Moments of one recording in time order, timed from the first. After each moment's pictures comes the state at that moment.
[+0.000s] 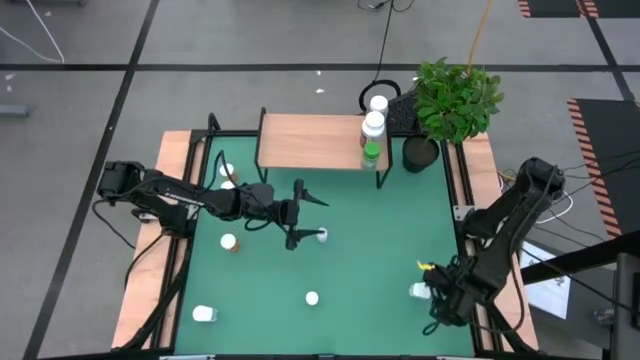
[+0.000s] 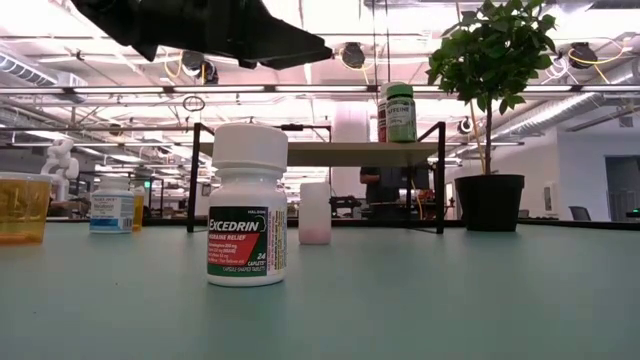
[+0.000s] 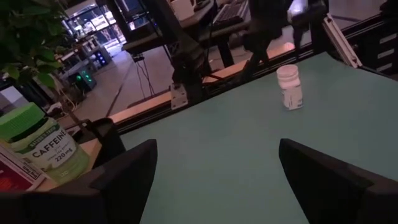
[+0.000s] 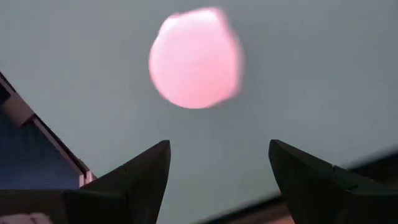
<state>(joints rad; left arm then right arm) -0.03 1.46 0.74 0.54 0.06 0.40 0.98 1.38 0.90 -0.95 -0.02 1.54</state>
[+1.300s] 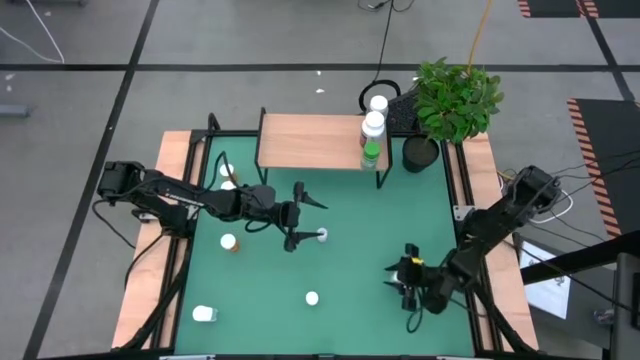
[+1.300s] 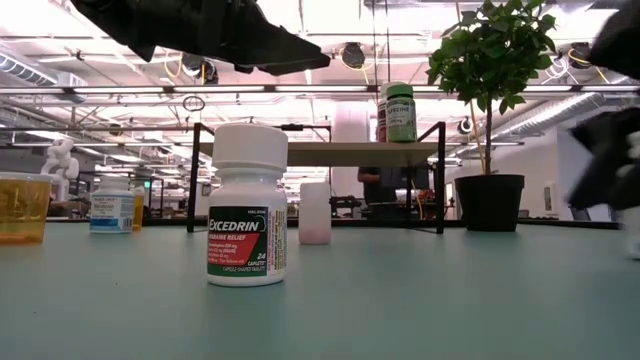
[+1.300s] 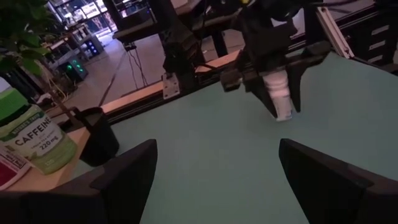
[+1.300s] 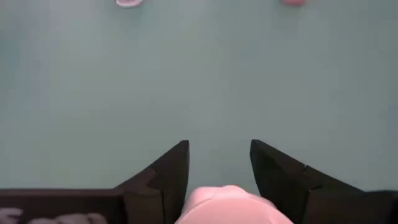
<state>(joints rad) -0.04 1.46 0.74 0.49 0.06 0.38 0.84 1.49 0.50 0.02 0.67 0.78</state>
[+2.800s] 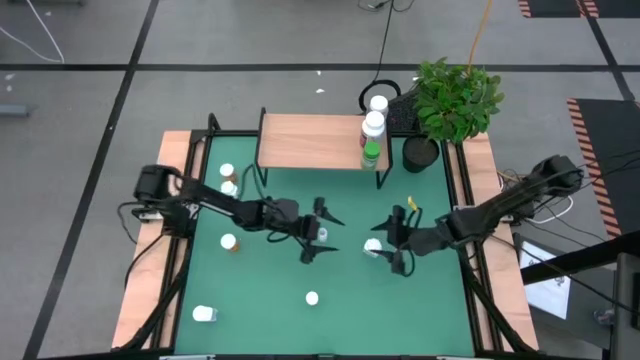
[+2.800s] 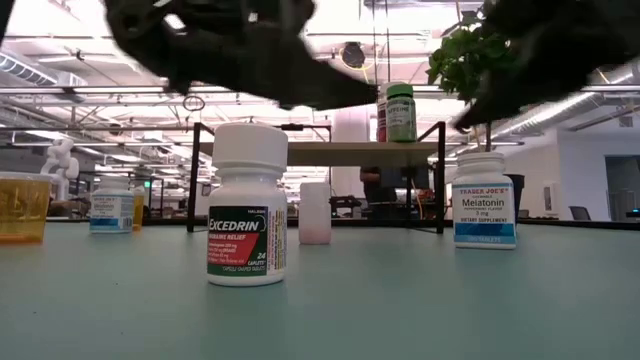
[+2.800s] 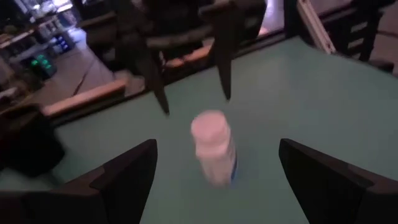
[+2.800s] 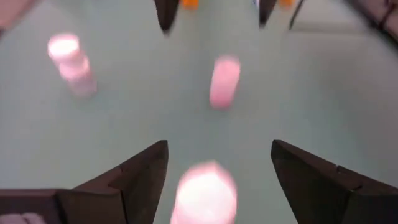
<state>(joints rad) -0.08 1.78 0.86 0.67 0.13 0.33 0.44 1.12 0.50 -0.04 0.45 0.27</state>
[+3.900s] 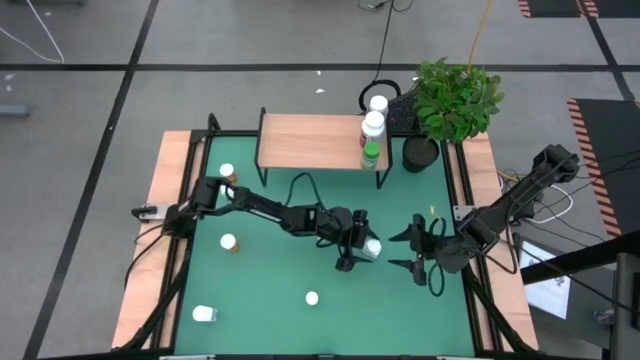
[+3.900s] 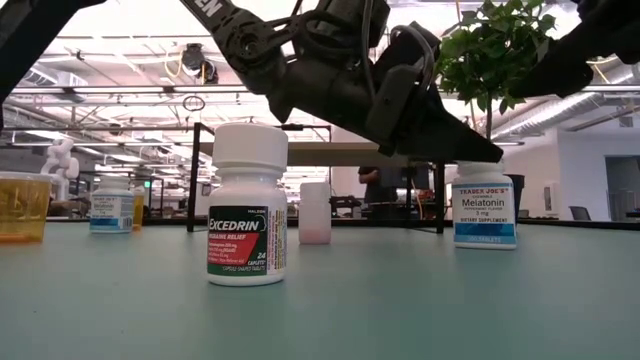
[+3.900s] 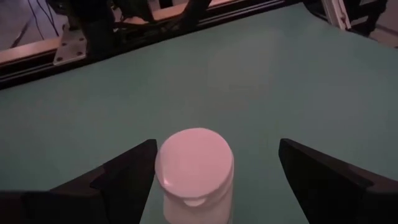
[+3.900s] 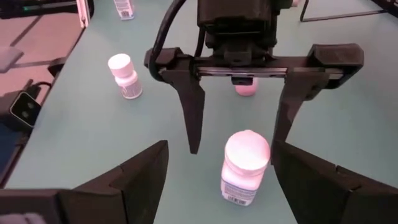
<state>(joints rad) -0.07 2.19 1.38 0.37 0.23 0.26 0.68 0.95 0.49 -0.21 0.61 0.54</state>
